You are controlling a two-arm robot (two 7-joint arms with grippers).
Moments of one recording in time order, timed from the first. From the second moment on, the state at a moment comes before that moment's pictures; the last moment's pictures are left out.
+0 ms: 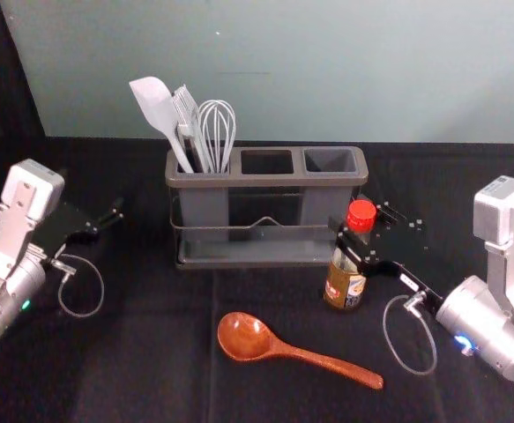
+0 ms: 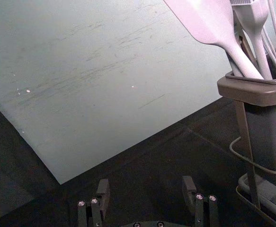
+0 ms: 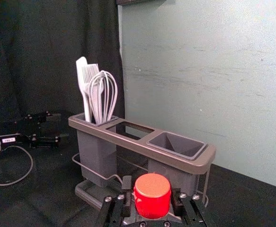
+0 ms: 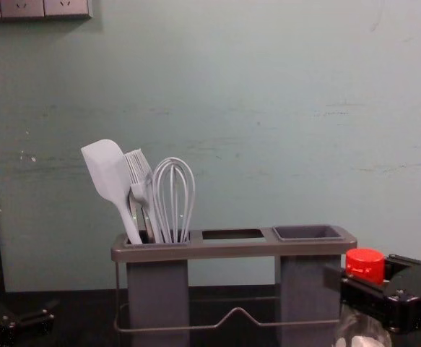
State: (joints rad) left arm -0.20 0.60 0.45 -1.41 -0.25 -0.12 0.03; right arm 0.04 0.47 -0.33 -1.65 0.38 -0.10 0.32
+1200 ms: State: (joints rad) left arm -0.20 0.60 0.45 -1.41 -0.25 -0.12 0.03; right arm 0.02 0.49 -0.15 -1.66 0.37 -0.09 0.39
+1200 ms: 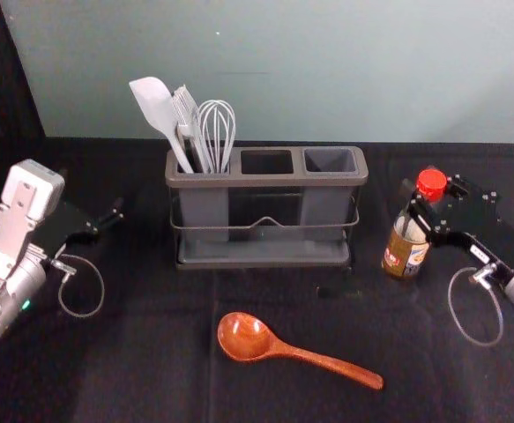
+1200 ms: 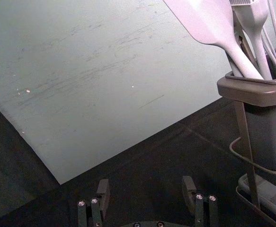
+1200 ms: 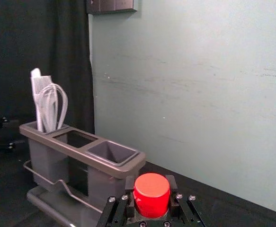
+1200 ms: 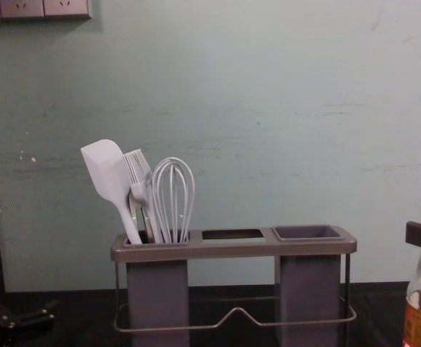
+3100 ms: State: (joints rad) left arm -0.20 0.60 0.45 -1.41 -0.25 -0.12 0.03; right arm 0.30 0.41 -0.27 -1.35 0.40 -0.06 0.45
